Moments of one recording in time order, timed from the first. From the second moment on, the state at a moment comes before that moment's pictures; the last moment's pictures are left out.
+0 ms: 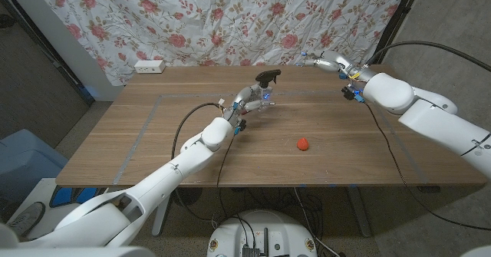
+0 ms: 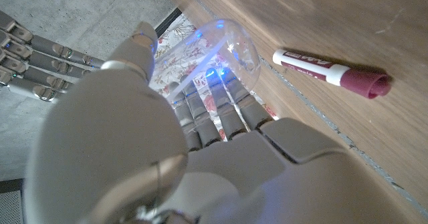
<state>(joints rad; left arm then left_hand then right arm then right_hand) 0.71 0.38 0.67 -1.33 -0.10 -0.27 0.17 1.09 -0.02 0.37 -0.16 0.19 0.45 -0.10 0.68 0.35 0.56 -0.18 0.44 0.45 0.52 -0.05 0.39 0.33 0.46 -0.04 0.25 0.18 -0.85 -1.04 -0.35 -2.08 0.12 -0.21 0.02 0.43 -0.03 0.44 -0.18 0.20 0.17 0.01 0.22 0.19 0.03 0.09 0.19 0.19 -0.01 0.18 0.21 0.22 0.23 0.17 0.19 0.16</state>
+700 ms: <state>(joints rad) 0.71 0.38 0.68 -1.34 -0.10 -0.26 0.18 1.08 -0.02 0.36 -0.16 0.19 0.45 -0.10 0.69 0.34 0.56 -0.18 0.44 0.45 0.52 -0.05 0.39 0.32 0.46 -0.04 0.25 0.18 -0.78 -1.06 -0.43 -2.19 -0.05 -0.32 0.09 0.56 -0.04 0.49 -0.18 0.29 0.21 0.00 0.23 0.20 -0.02 0.10 0.19 0.20 -0.05 0.20 0.20 0.22 0.20 0.20 0.18 0.16</state>
